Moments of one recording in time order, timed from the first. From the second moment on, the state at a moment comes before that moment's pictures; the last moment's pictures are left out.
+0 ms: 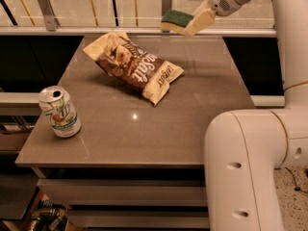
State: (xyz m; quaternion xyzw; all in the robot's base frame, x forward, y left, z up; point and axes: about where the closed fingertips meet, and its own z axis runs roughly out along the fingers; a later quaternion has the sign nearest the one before) arm 0.788 -0.147 0.959 -0.52 0.75 0.09 0.40
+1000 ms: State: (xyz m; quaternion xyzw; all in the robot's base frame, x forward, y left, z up) arm 0.775 -0.139 1.019 -0.53 0.74 0.04 0.42
